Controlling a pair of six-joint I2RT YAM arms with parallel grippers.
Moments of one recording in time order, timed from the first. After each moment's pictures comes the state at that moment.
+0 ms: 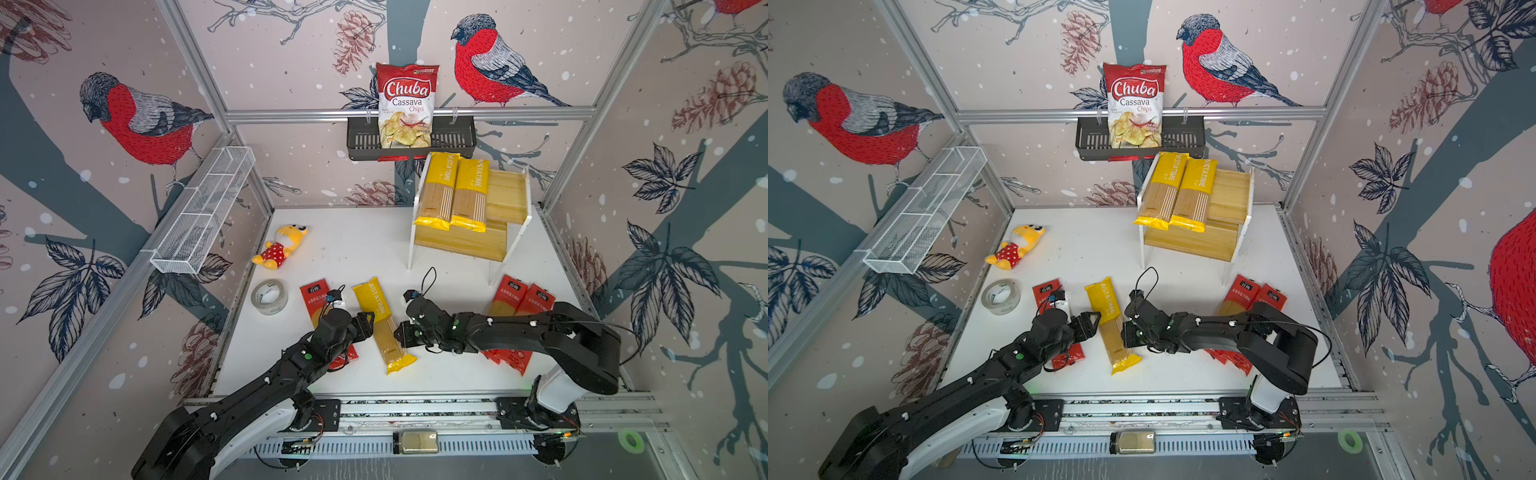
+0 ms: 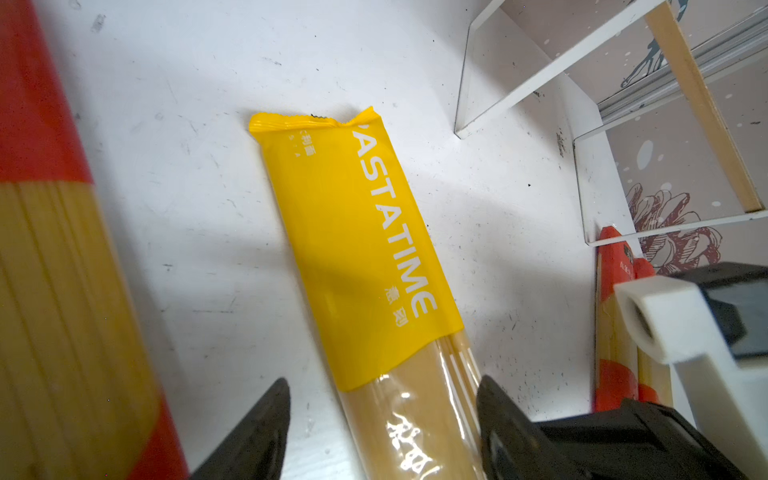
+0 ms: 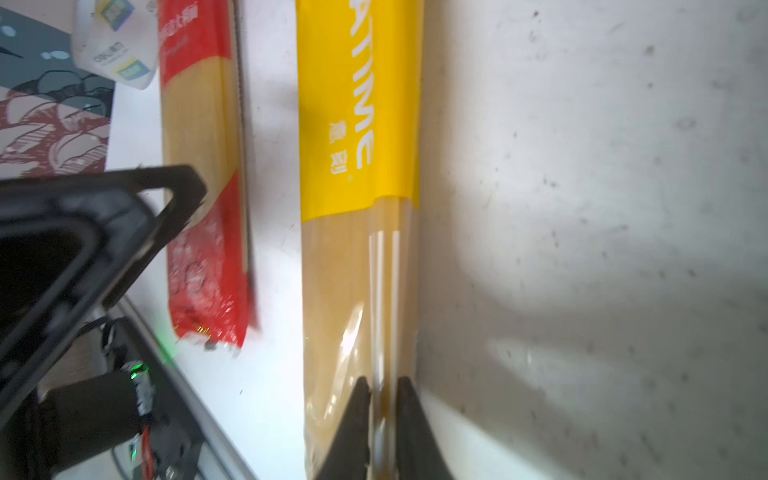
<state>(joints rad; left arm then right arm) -0.66 0.84 0.25 -0.02 -0.10 -0.83 1.09 1.60 0.76 0.02 -0.12 0.82</state>
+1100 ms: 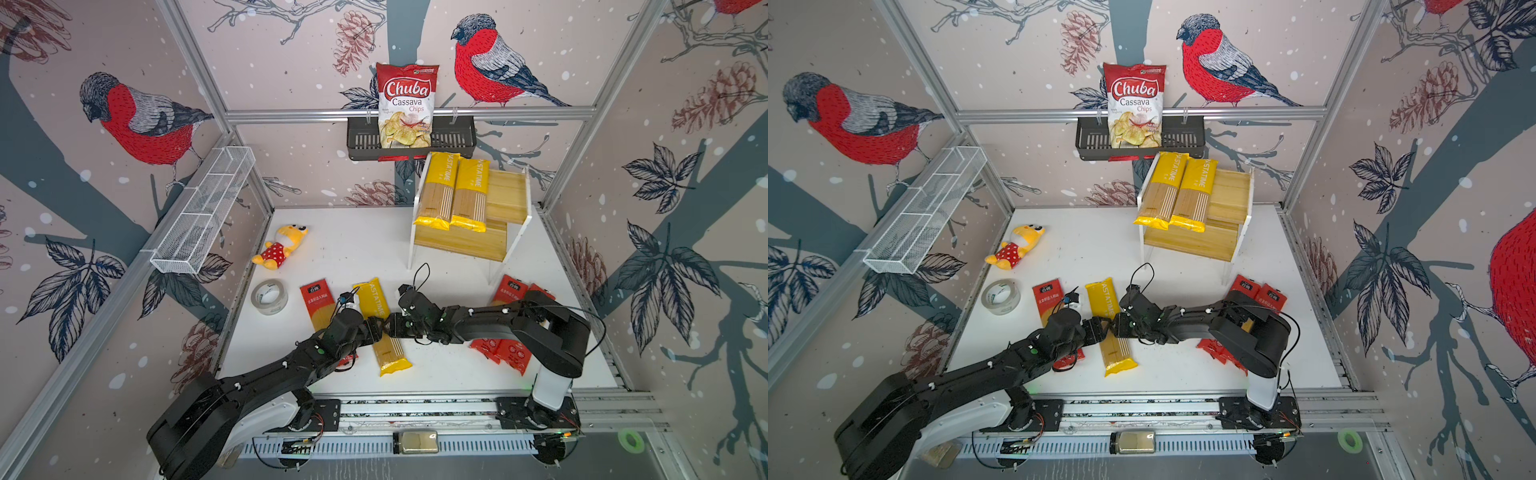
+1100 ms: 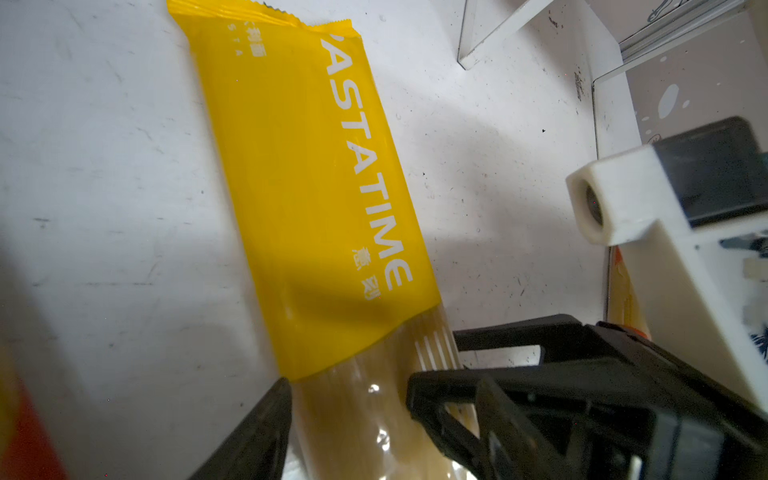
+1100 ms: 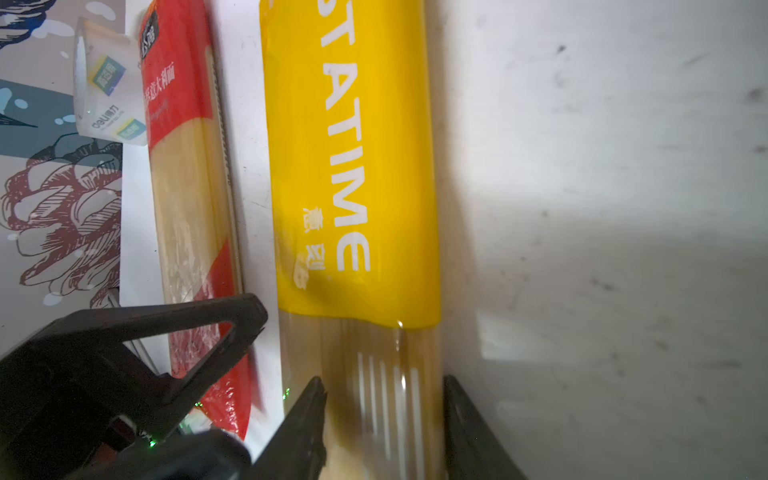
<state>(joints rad) -0.73 1.02 0.25 0.09 -0.06 -0.86 1.06 1.82 0.88 0.13 -0.15 0.89</state>
